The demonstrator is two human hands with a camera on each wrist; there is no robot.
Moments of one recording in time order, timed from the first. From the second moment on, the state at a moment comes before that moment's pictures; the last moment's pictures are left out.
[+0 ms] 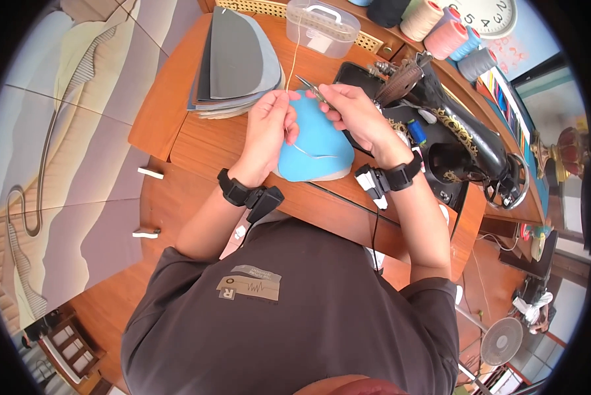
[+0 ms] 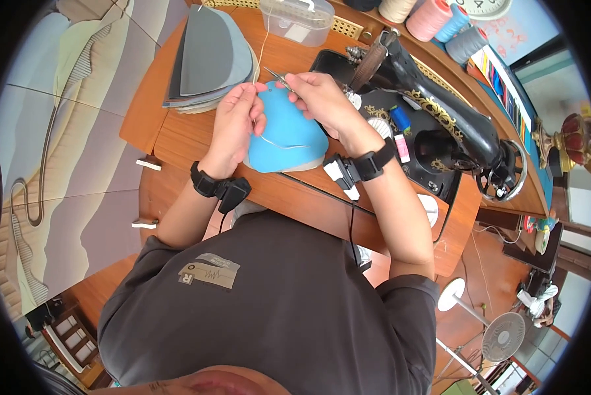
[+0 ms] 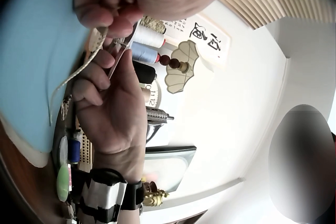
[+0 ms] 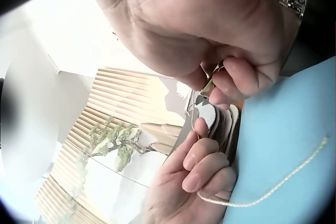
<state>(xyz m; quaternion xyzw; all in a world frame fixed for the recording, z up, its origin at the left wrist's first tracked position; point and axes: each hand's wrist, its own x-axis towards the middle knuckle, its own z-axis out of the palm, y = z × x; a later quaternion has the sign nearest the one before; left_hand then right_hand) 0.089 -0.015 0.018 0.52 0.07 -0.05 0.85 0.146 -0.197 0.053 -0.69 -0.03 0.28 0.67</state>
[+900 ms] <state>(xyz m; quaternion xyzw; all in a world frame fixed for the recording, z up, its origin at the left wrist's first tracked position) 0.090 -0.018 0.016 0.52 0.06 -0.03 0.85 0.154 -0.202 0.057 -0.70 -0.08 0.32 0.64</state>
